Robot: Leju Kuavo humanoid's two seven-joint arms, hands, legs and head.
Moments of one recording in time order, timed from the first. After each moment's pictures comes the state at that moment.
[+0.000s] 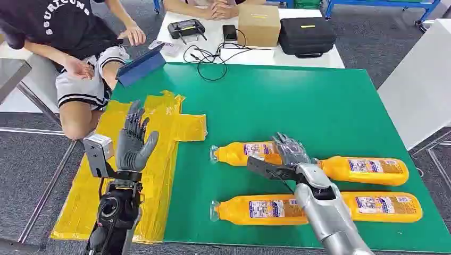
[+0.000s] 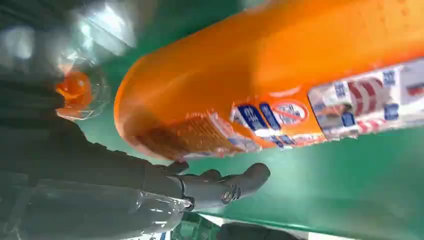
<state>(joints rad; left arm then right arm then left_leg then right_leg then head) -0.17 -0.22 -0.13 -1.12 -0.06 0.03 -0.35 -0.37 -0.08 0.23 -0.71 1.12 0.13 0.00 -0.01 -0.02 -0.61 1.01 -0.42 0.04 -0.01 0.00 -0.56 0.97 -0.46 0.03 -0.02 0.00</state>
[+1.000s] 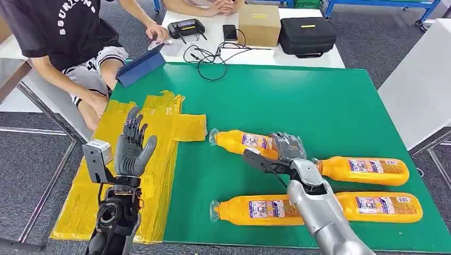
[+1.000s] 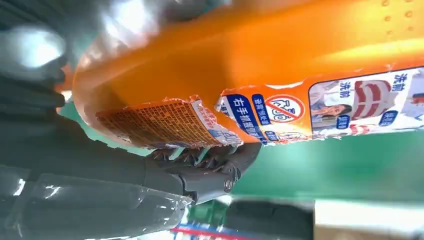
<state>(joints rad) -0.12 -0.22 -0.13 -1.16 -0.07 0.05 -0.33 -0.42 -0.03 0.25 -0.62 1.14 -0.07 0.05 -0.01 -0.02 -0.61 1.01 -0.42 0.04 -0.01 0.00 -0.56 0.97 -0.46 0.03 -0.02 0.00</state>
